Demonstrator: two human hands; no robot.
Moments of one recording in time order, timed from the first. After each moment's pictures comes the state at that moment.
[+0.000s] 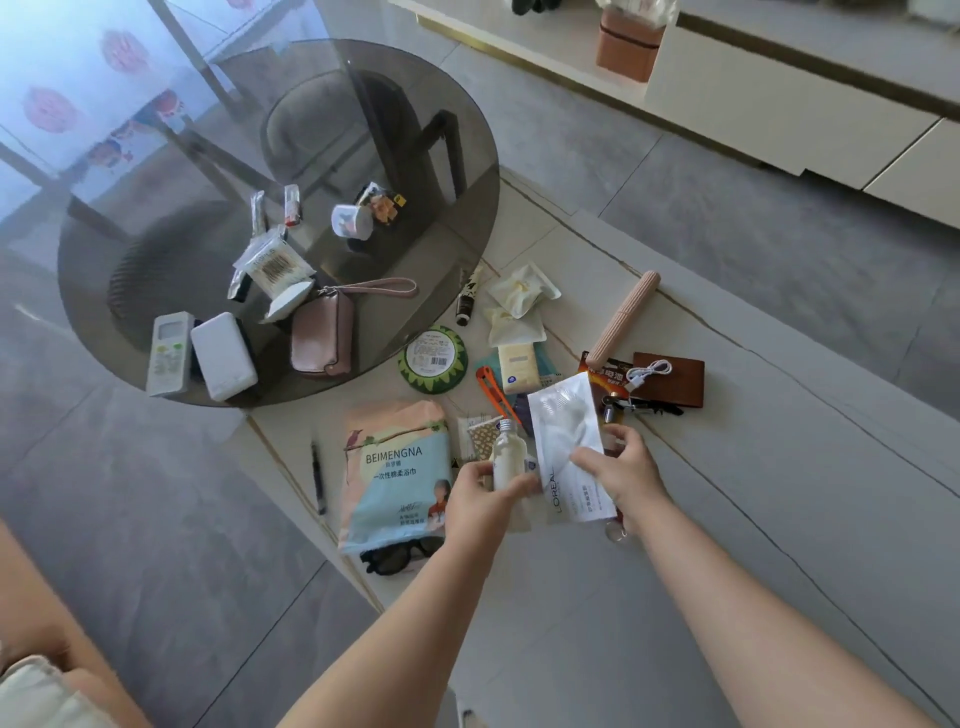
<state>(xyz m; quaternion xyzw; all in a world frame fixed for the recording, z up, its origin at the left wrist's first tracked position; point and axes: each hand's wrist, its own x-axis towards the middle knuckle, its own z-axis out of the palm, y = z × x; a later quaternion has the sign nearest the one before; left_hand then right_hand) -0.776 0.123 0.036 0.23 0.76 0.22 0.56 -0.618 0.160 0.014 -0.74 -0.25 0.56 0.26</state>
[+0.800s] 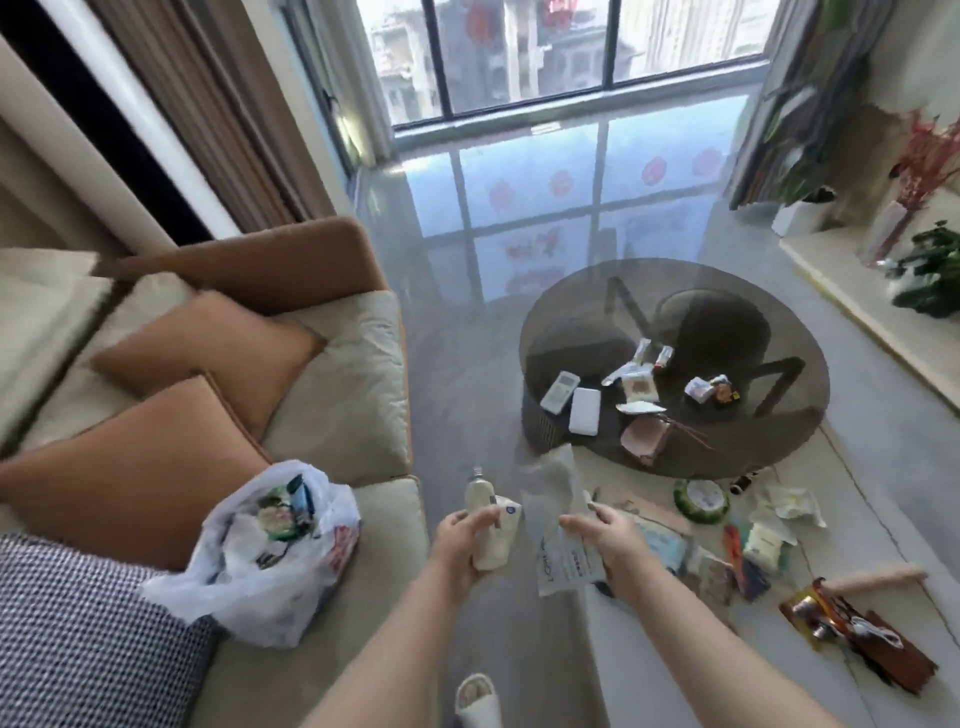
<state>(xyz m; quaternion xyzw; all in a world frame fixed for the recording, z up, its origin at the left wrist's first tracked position) -1.002 -0.127 0.334 -0.10 0.66 0.57 0.48 -0.874 0.005 0.312 -0.49 -0.46 0.73 0.05</state>
